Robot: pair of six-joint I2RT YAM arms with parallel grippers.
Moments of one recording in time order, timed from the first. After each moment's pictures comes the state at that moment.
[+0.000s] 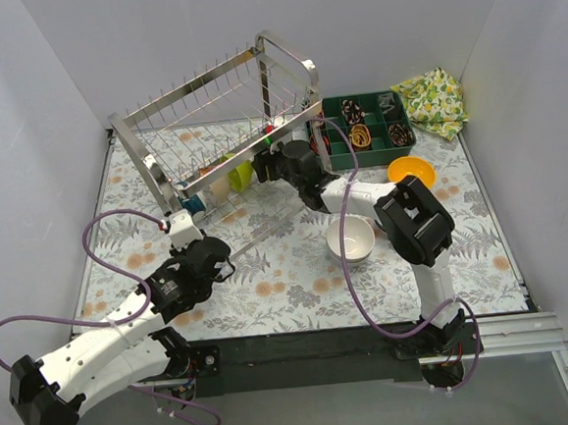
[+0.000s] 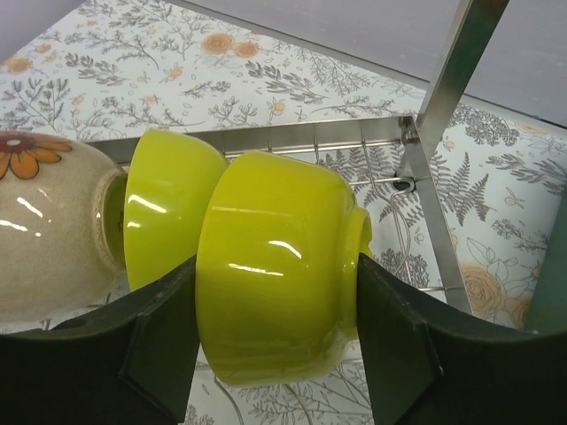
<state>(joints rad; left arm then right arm) -0.83 0.81 0.62 -0.61 -0.81 -0.89 0.72 2.05 1.37 0.49 0.09 0.11</state>
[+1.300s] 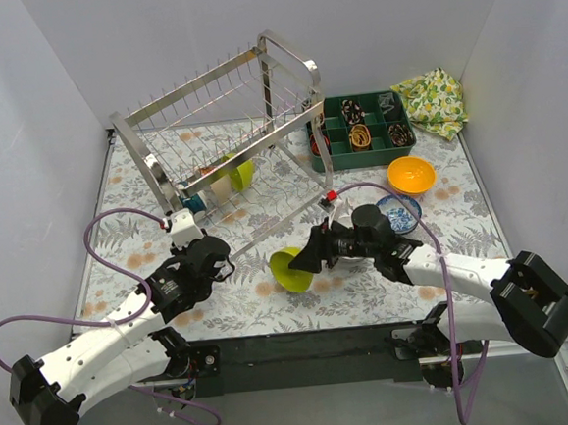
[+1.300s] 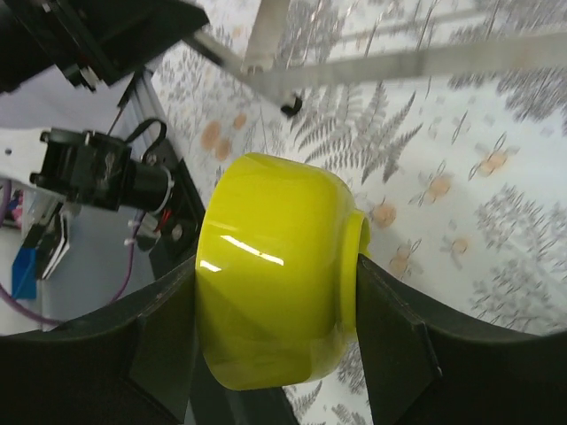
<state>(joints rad) -0.83 0.81 0.61 -0.60 -0.80 -0.85 0.76 1.21 0.50 0.41 -0.49 0.60</state>
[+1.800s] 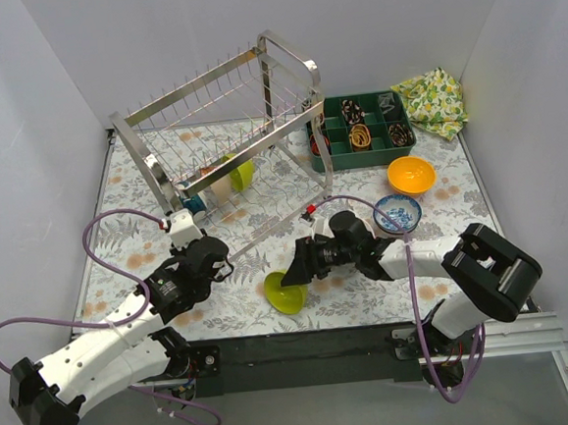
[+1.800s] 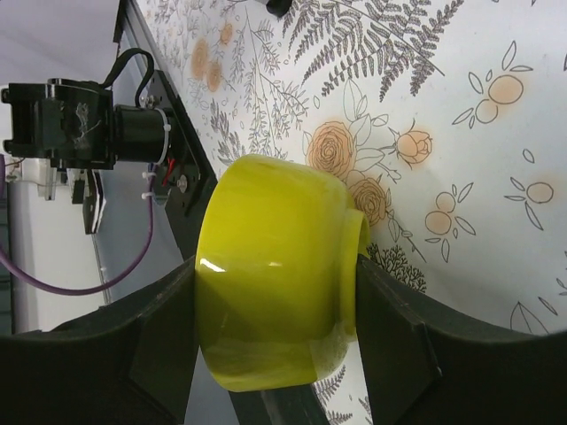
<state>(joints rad) -0.83 0.80 0.61 -0.59 -0.79 -0.85 0.83 1.48 0.51 0.45 -0.61 0.73</state>
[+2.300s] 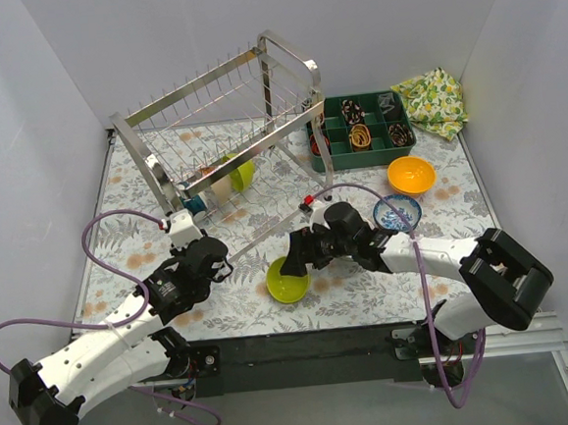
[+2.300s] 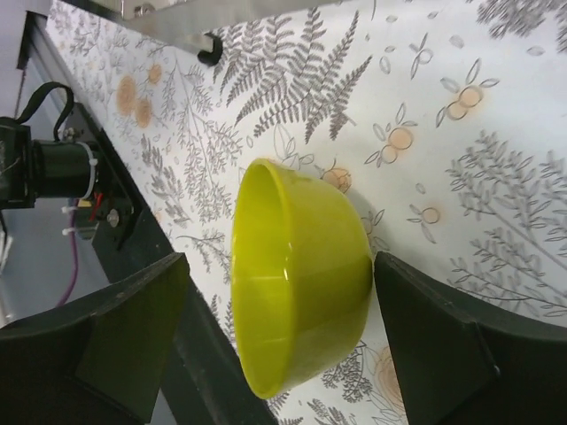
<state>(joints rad) -0.83 0.79 0.61 -0.59 -0.77 -0.85 0.84 1.43 0.62 0.22 -0.42 0.57</state>
